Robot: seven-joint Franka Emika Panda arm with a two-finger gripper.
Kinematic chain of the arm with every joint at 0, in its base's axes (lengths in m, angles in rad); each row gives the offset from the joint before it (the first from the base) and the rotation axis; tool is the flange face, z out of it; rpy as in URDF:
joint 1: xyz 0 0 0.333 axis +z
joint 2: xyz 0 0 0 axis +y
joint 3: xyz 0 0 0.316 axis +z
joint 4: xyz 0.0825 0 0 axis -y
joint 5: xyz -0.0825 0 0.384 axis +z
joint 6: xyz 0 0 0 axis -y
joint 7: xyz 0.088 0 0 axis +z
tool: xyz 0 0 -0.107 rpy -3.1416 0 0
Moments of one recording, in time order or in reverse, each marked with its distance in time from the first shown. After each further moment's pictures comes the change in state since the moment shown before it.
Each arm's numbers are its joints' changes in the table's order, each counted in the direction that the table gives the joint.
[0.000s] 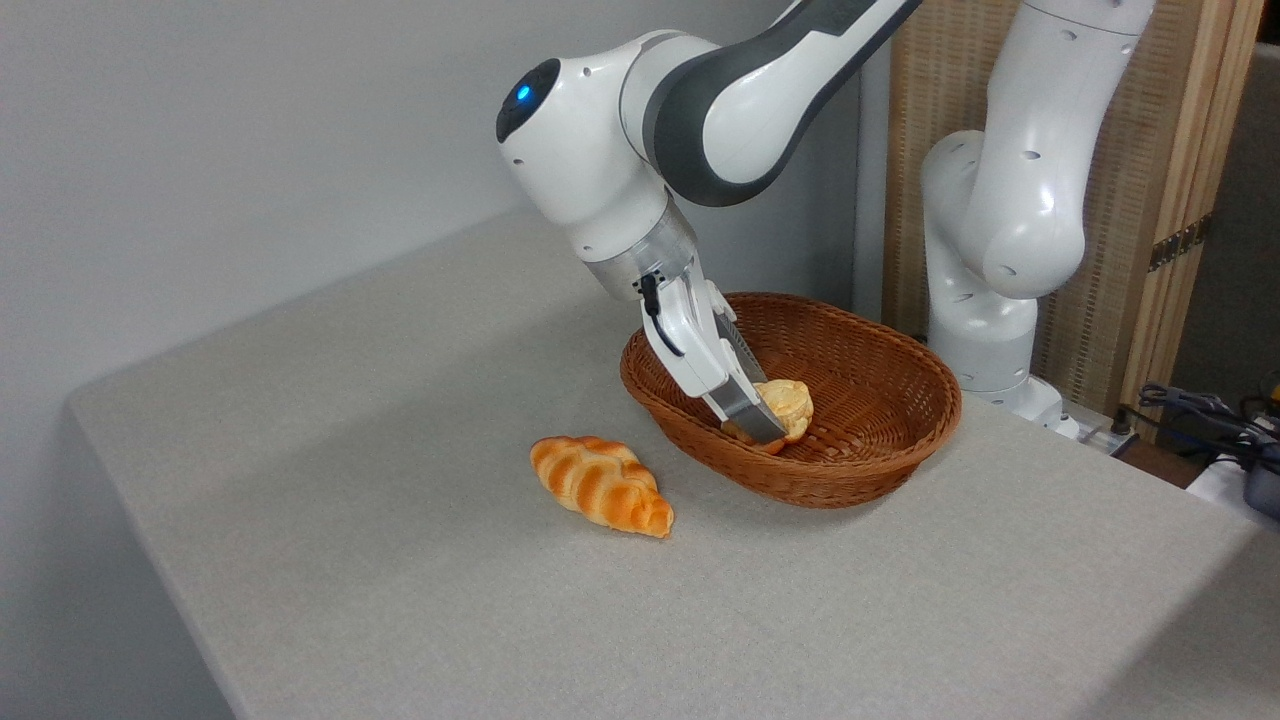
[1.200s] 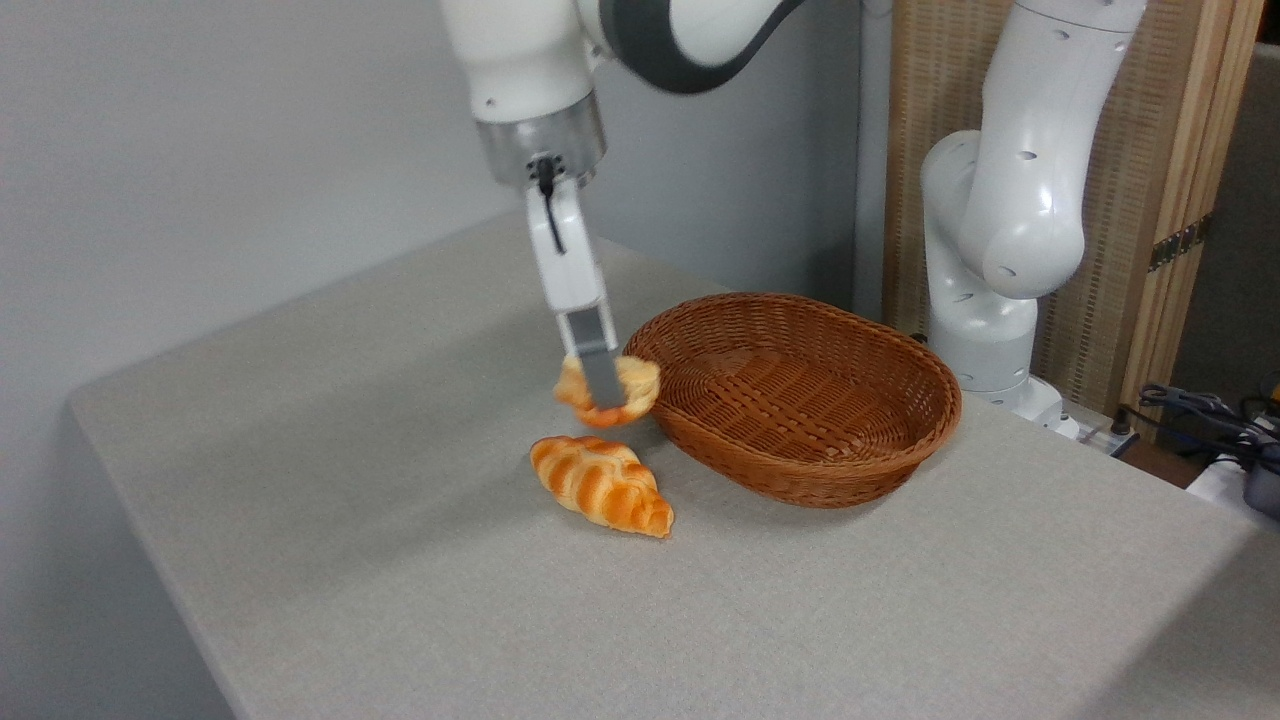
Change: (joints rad) arm -0.003 0.063 -0.003 0.260 -0.082 0.200 0.001
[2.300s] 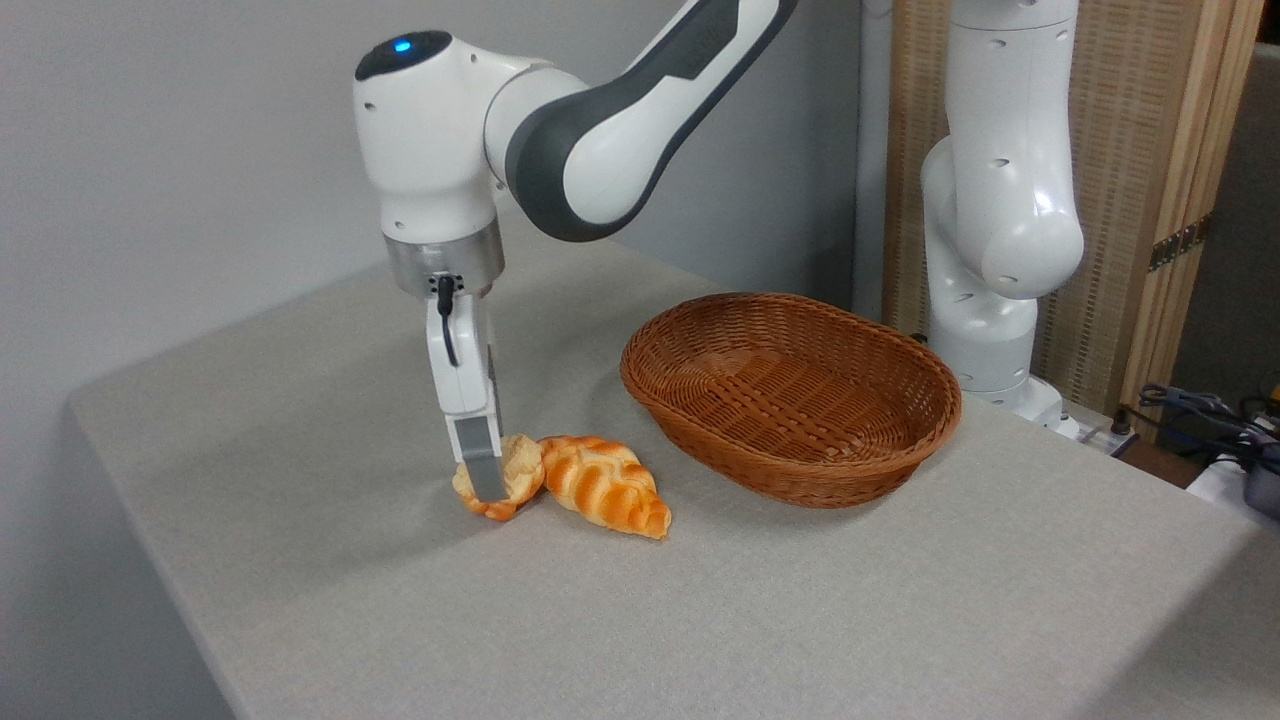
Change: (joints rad) arm -0.005 0.271 -0.028 0.062 -0.178 0.298 0.003
